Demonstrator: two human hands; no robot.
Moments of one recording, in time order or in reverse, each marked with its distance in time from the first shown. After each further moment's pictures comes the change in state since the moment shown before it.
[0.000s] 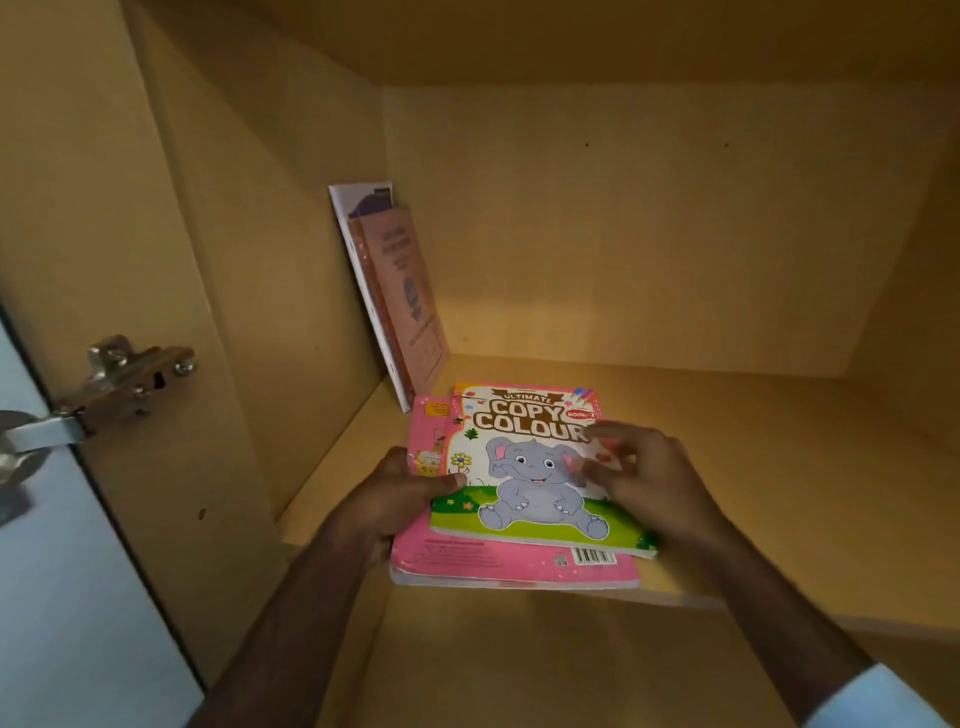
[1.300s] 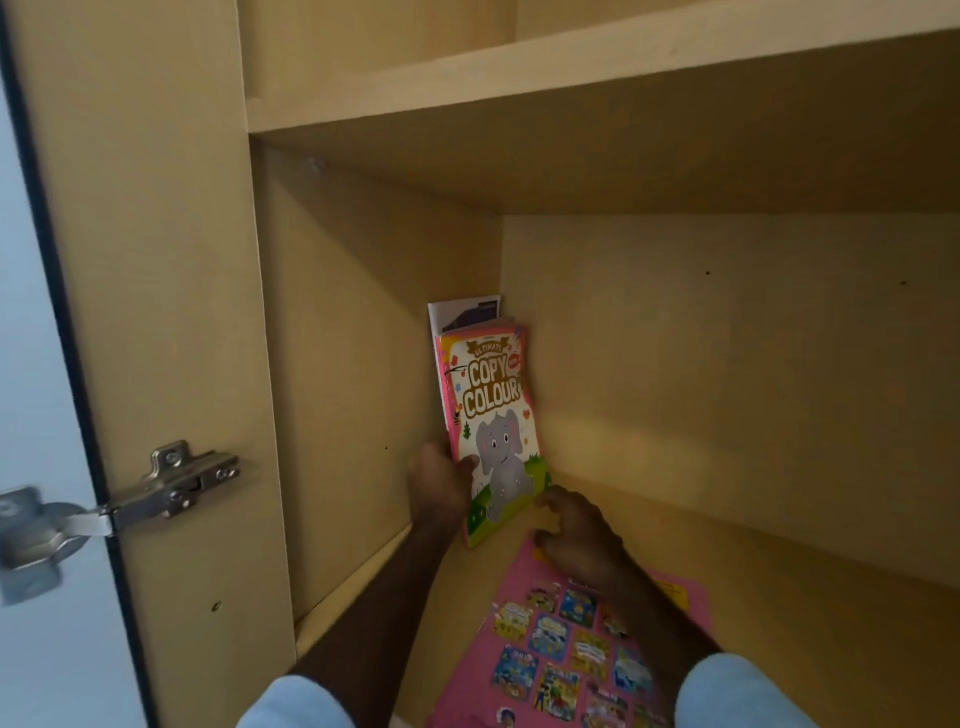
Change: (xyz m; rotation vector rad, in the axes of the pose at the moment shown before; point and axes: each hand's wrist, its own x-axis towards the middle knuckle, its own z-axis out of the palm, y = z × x) left_hand 0.134 0.068 -0.011 0.330 0.866 0.476; right_hand 0.183 -0.013 0.109 -0.289 -0.398 -0.187
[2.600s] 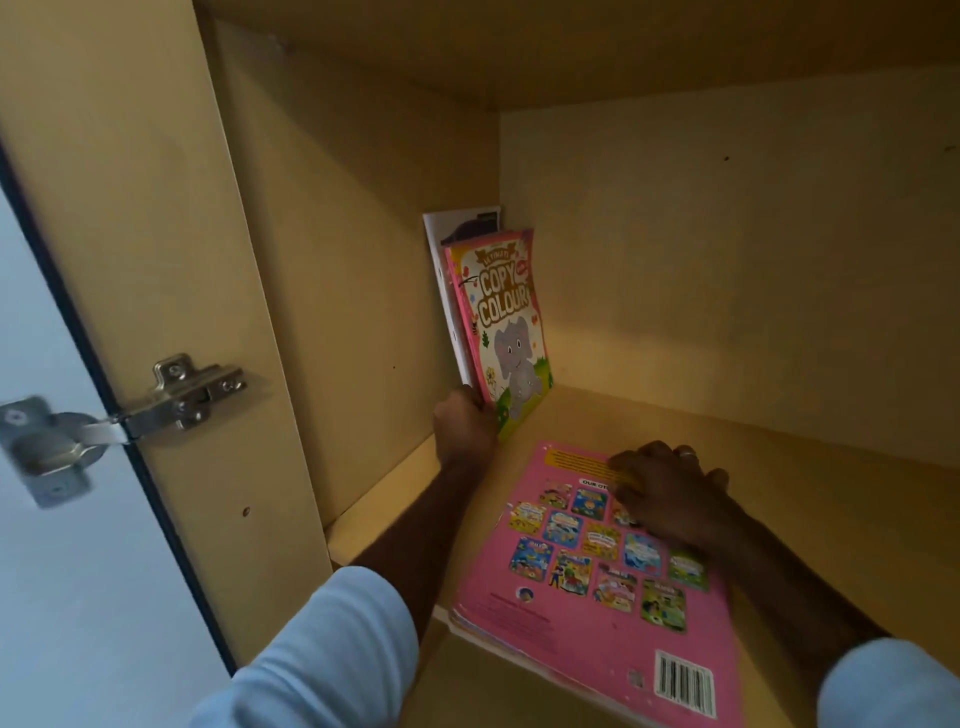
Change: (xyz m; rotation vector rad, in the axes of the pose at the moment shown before) left_hand -0.020 -0.028 0.024 0.241 -0.009 0.035; right_hand -0.077 0.044 -0.041 -0.502 0.001 0.062
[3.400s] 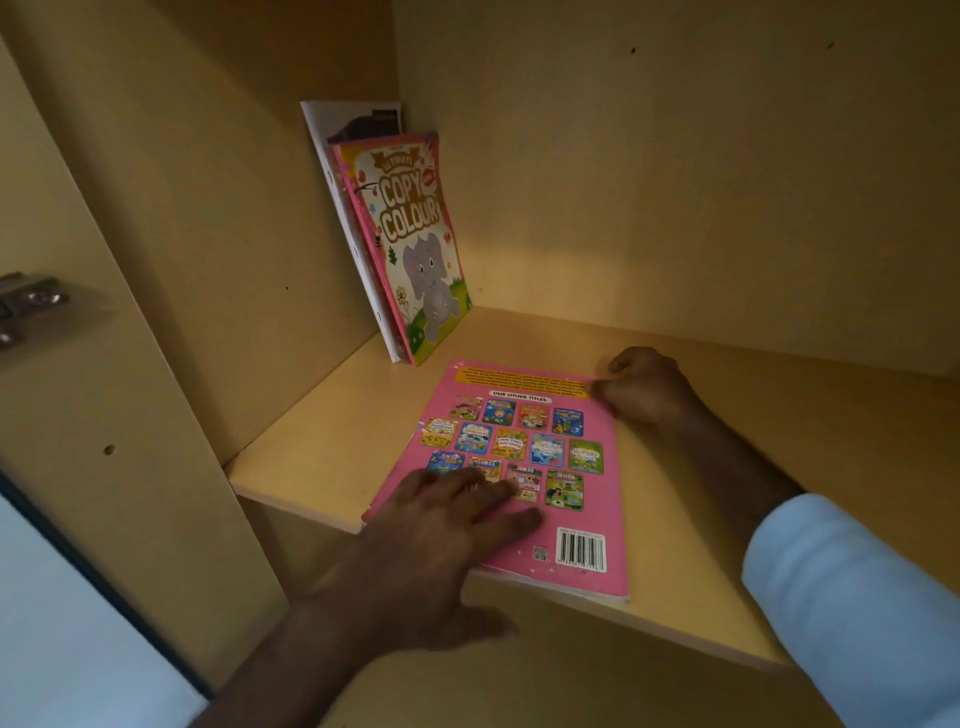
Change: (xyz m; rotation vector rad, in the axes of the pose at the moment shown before) left_hand -0.190 0.002 -0.103 0.588 -0.642 1.075; right_hand -0.003 0.058 -0.015 0.497 0.140 0.412
